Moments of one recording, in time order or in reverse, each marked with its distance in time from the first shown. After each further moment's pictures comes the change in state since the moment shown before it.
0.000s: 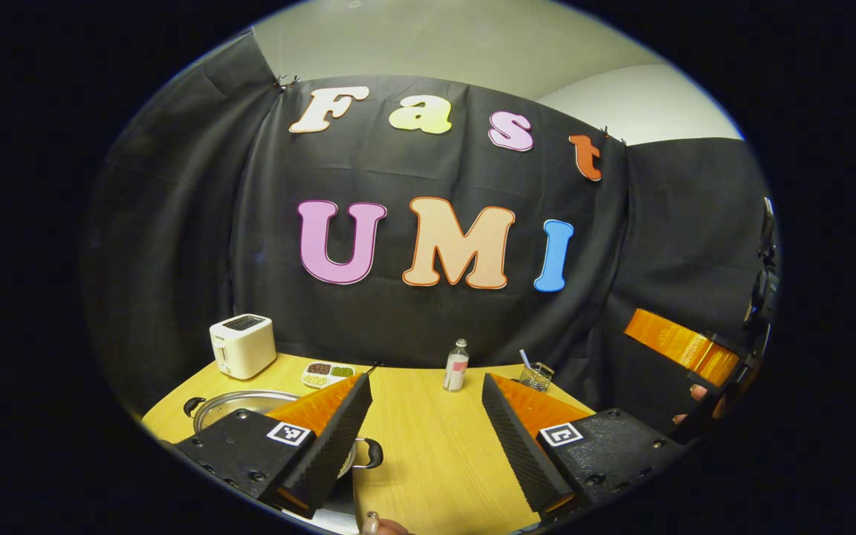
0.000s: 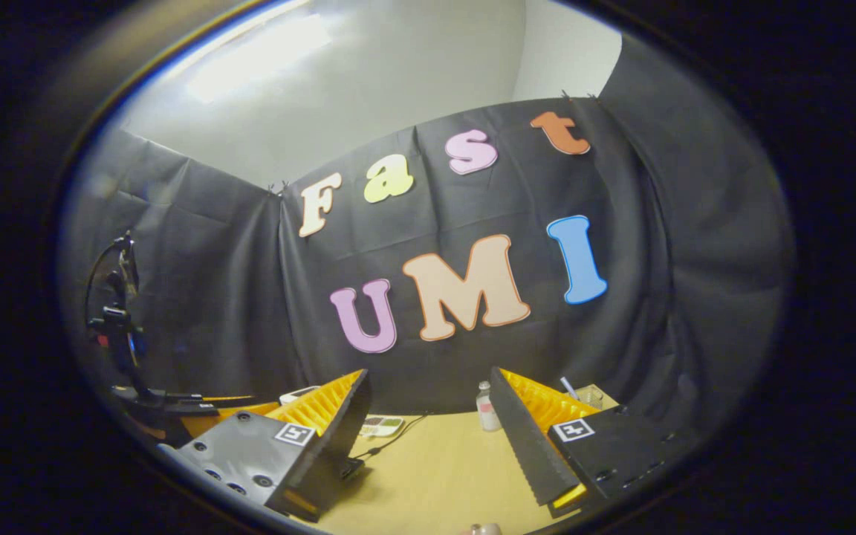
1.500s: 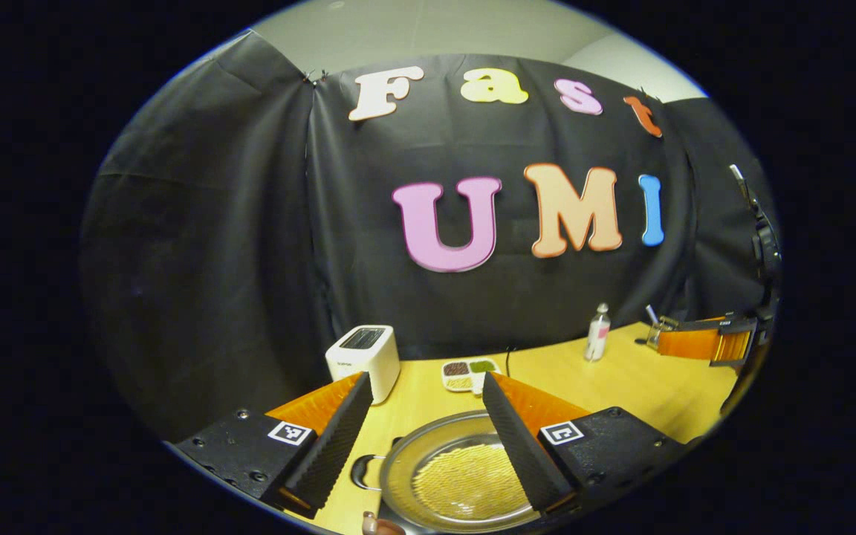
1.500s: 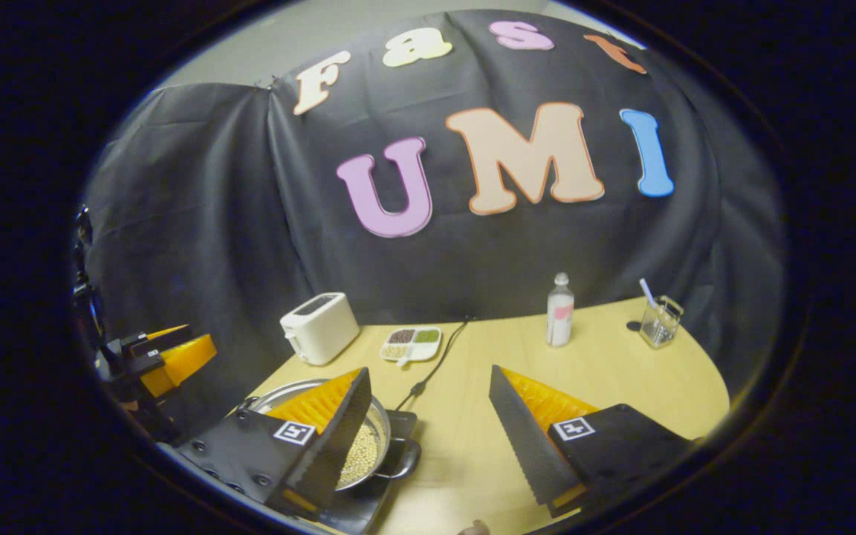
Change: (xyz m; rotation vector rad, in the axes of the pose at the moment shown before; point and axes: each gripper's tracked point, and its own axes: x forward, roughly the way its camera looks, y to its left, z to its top) left arm 0.015 0.244 0.011 0.166 0.046 0.242; right arm 0.121 0.135 -0.163 -0.023 0.458 0.010
